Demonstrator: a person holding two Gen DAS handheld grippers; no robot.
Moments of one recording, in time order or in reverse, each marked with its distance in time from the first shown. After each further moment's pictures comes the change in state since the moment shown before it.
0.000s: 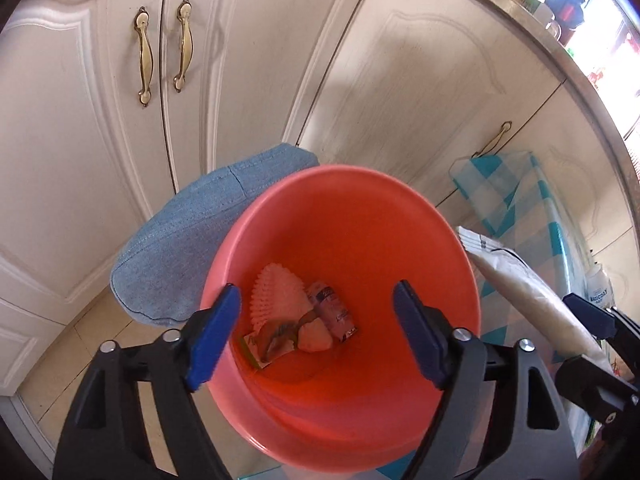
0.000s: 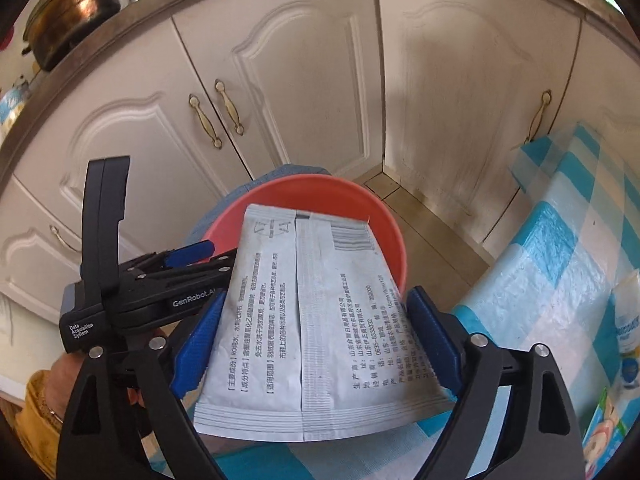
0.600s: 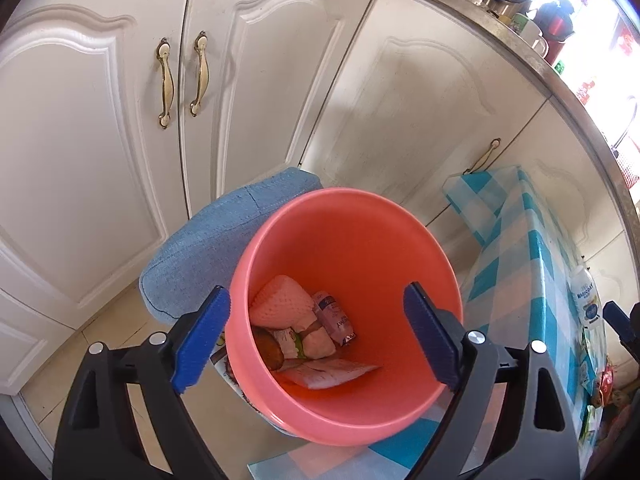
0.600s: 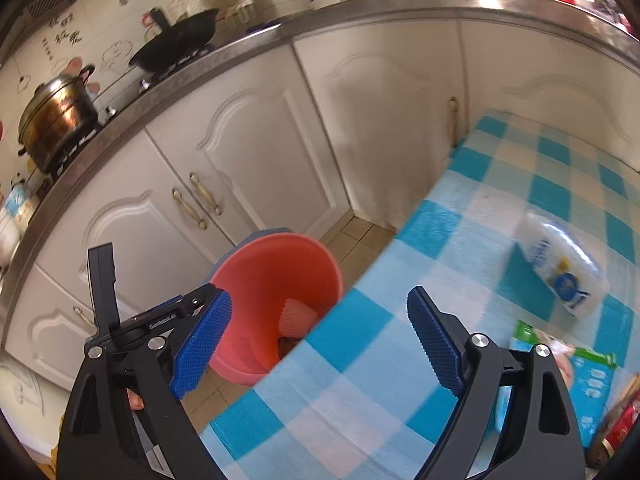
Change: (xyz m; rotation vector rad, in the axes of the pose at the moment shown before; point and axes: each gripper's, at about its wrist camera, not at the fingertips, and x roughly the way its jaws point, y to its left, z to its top) left arm -0.037 -0.001 -0.002 0.004 -0.062 0.010; right arm -0.095 -0.053 -0.034 0.240 -0.236 -0.020
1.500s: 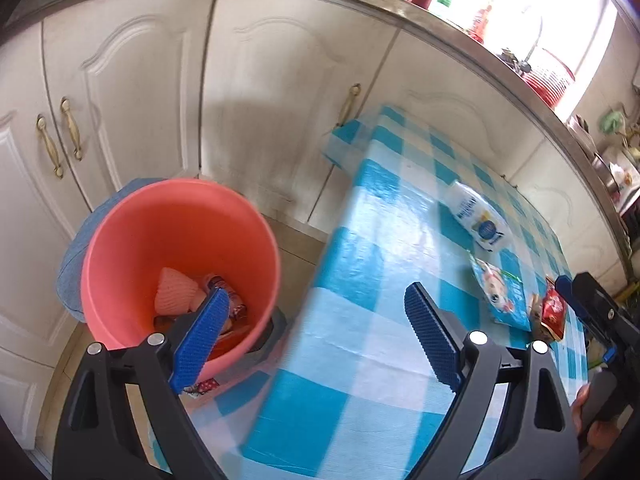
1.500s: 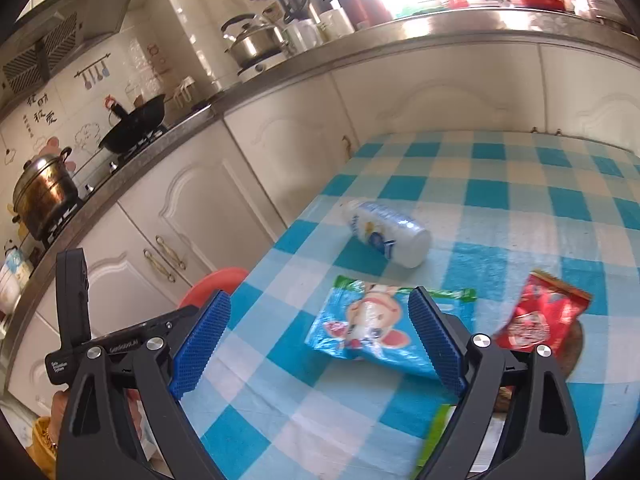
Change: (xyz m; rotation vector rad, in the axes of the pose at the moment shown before) left arm -0.044 -0.154 -0.044 0.280 0.042 -0.174; right arm -0.105 -0.097 -0.060 0.174 -0.225 -0.087
